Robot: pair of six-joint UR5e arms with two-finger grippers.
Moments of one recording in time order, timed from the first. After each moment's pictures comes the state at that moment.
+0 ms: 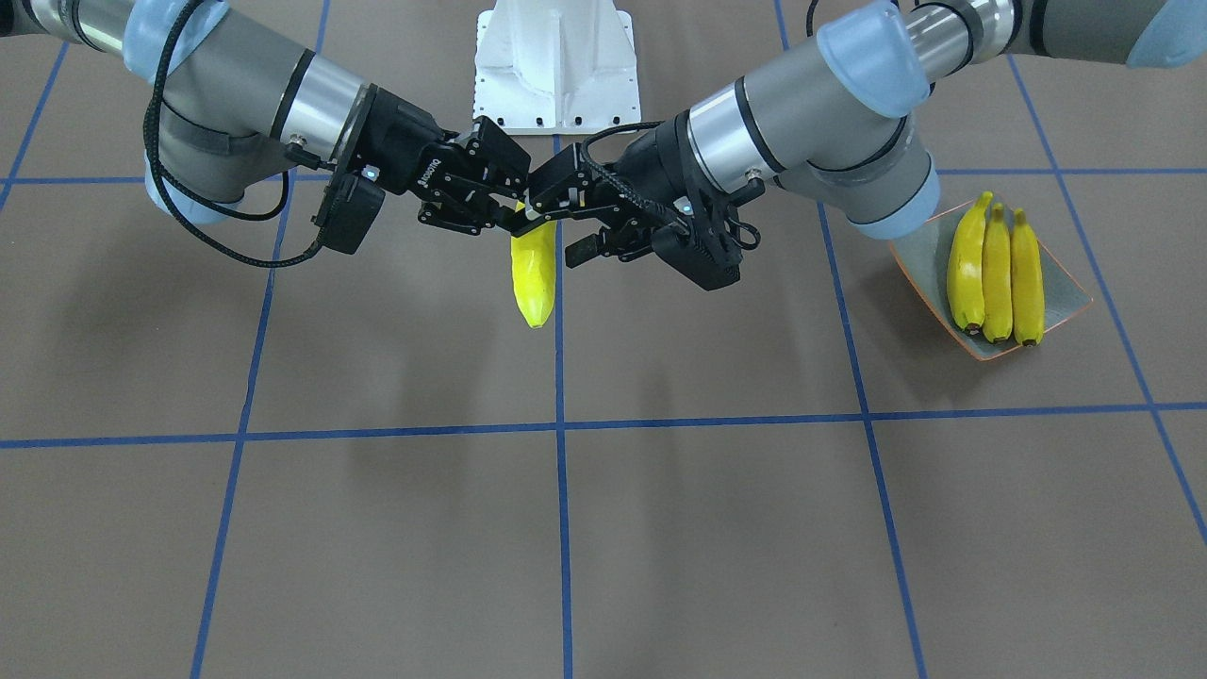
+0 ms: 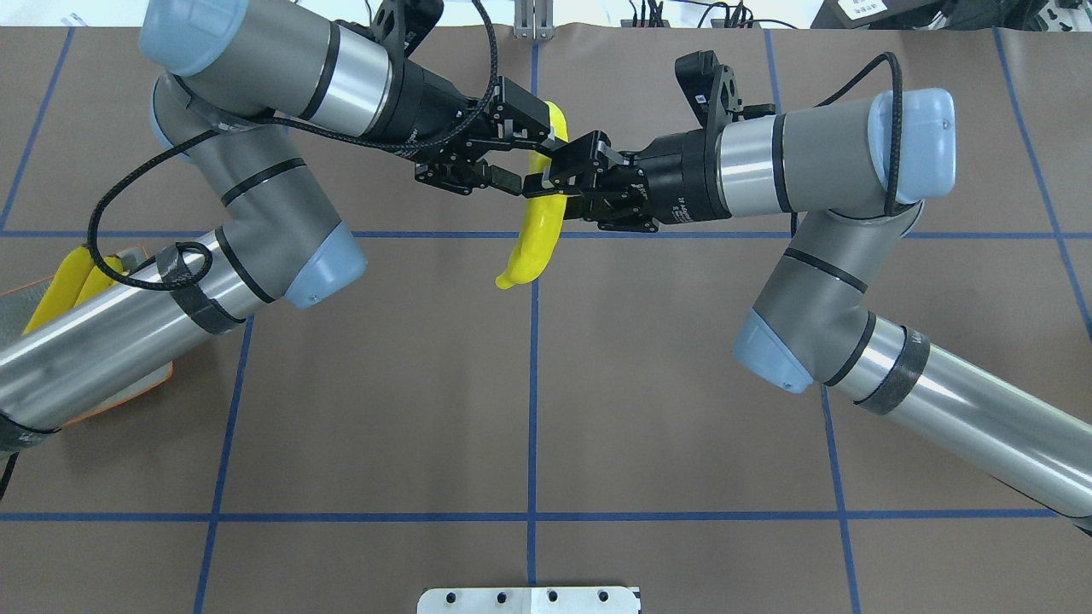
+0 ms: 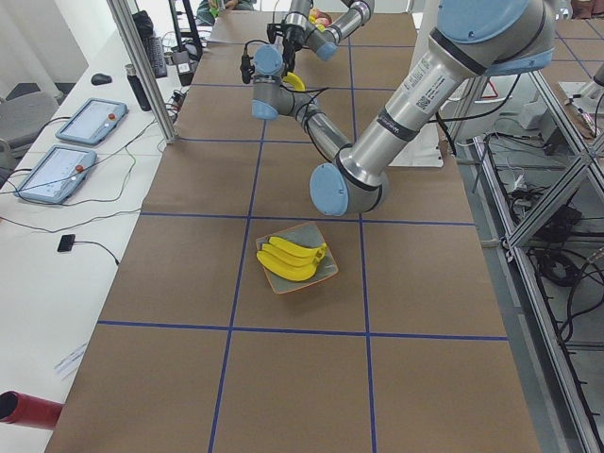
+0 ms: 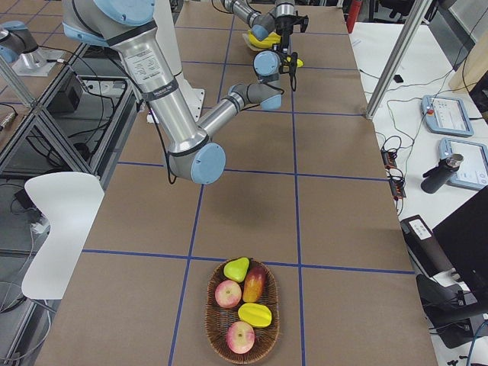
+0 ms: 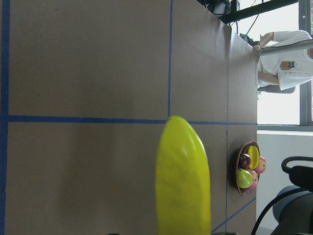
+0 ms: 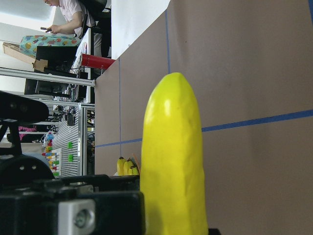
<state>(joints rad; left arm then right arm) -0.80 -2.35 -1.46 -2.61 -2.31 -1.67 0.72 -1.01 1.63 -0.37 2.09 1.77</state>
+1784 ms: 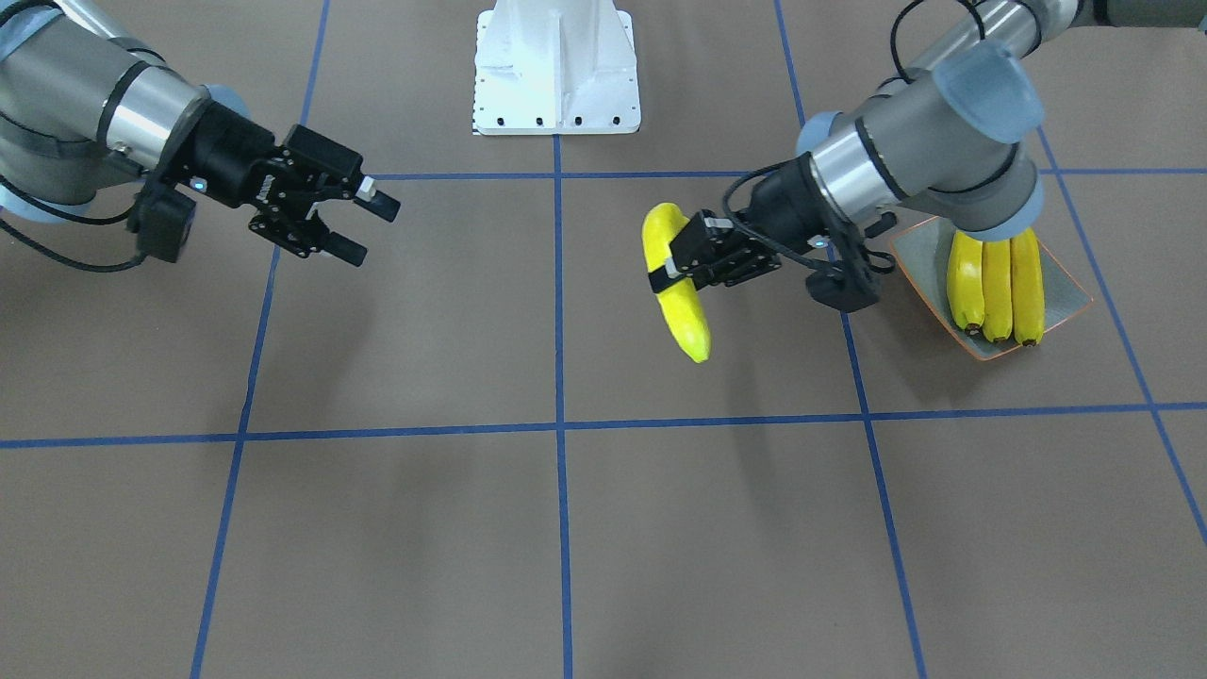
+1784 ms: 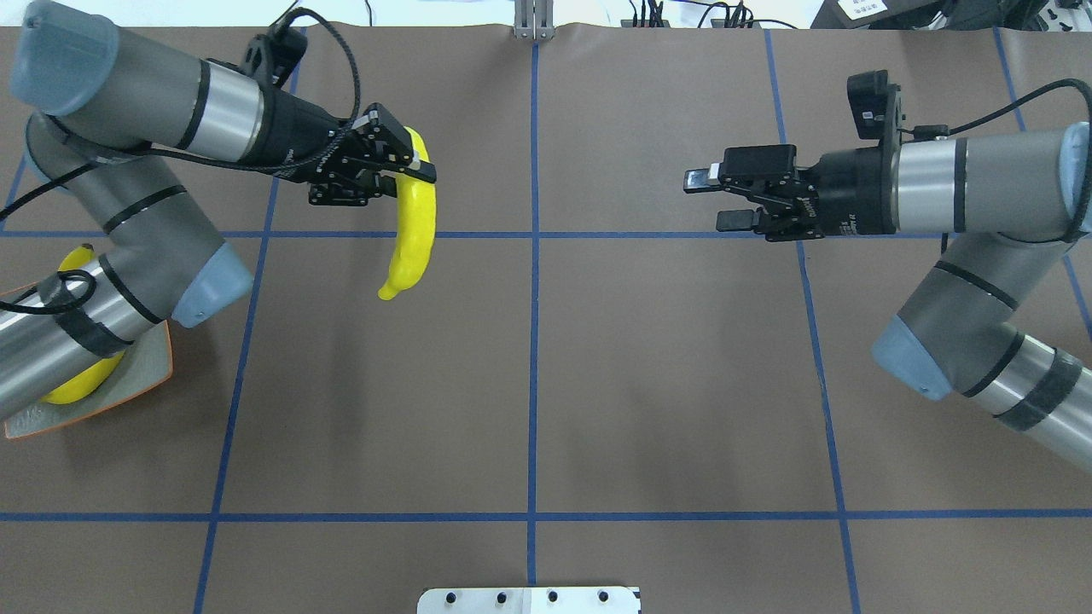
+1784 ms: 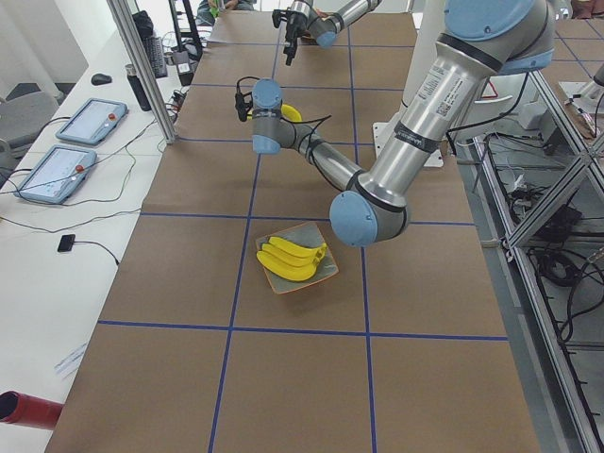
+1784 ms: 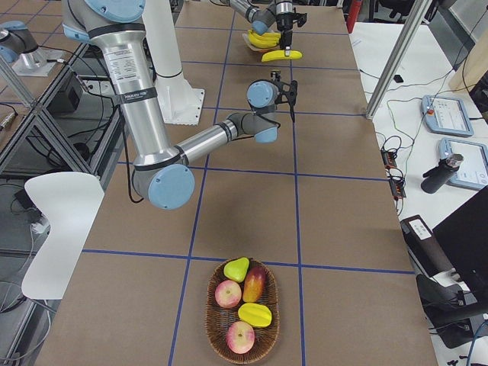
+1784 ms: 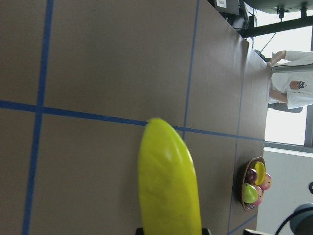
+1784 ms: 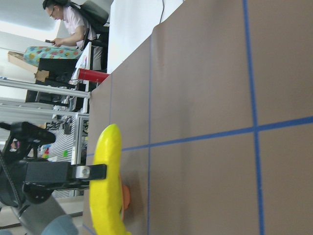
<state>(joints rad) -0.89 -2.09 -1.55 -2.61 -2.30 -1.72 0.85 -1.31 1.70 -0.23 2.13 1.69</state>
